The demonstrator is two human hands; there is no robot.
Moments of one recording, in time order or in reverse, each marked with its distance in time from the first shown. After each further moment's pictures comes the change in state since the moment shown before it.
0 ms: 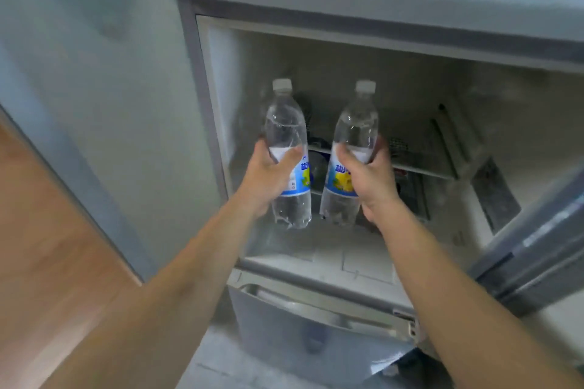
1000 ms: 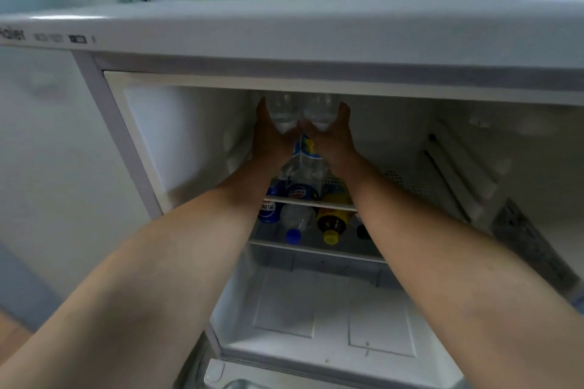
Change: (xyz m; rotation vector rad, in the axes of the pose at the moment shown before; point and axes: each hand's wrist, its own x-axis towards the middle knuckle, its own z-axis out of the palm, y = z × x) left_hand 0.206 0.022 0.079 0.393 0.119 0.425; right_hand 0.201 -0.004 0.056 -0.095 -0.037 -0.178
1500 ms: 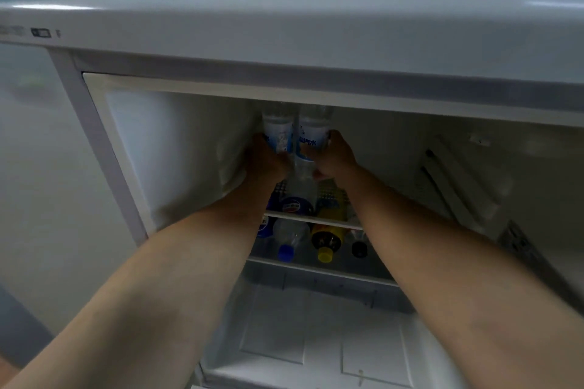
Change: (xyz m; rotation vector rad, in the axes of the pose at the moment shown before) left_hand 0.010 -0.034 0.012 0.223 -0.081 -0.252; right_hand 0.023 0.019 -0.013 -0.351 -0.096 0.211
